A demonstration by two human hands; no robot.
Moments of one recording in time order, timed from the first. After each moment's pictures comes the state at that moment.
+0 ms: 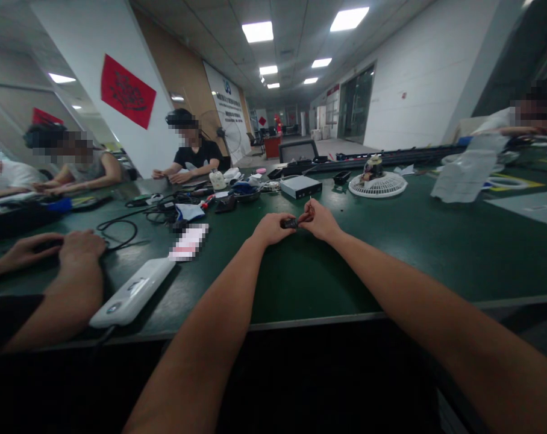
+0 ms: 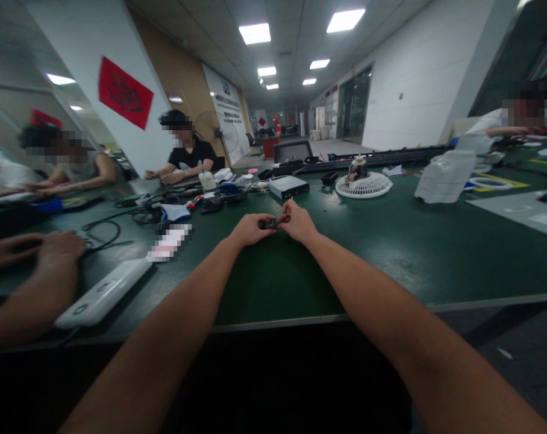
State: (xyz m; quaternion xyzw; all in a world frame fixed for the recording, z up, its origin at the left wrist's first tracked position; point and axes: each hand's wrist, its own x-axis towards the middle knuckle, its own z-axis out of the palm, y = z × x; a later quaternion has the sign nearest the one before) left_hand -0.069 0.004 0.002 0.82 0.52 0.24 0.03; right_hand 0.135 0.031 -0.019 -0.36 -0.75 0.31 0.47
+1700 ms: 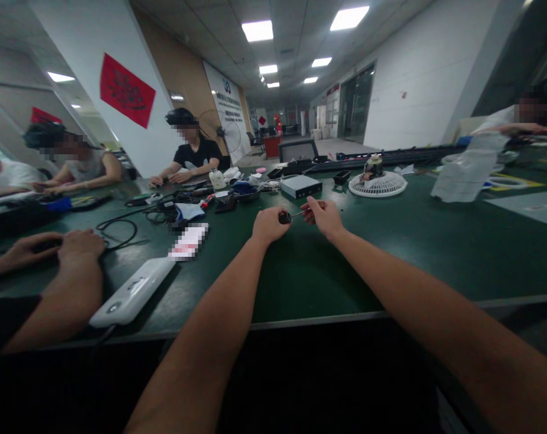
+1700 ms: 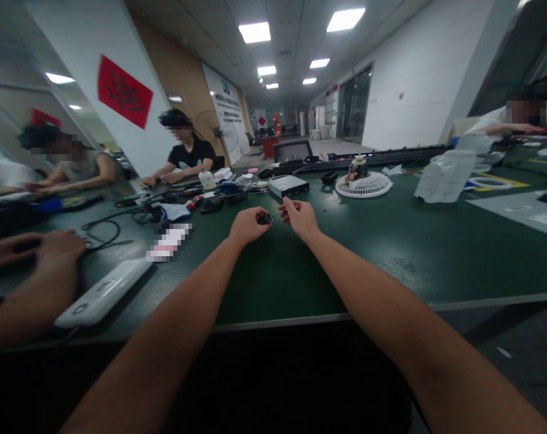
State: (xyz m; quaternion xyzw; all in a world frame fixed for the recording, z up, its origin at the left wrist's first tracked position) left_hand -0.062 -0.002 0.008 0.76 0.58 0.28 -0.06; right_hand 0.130 0.019 -0.002 -0.36 -0.60 0.43 0.57
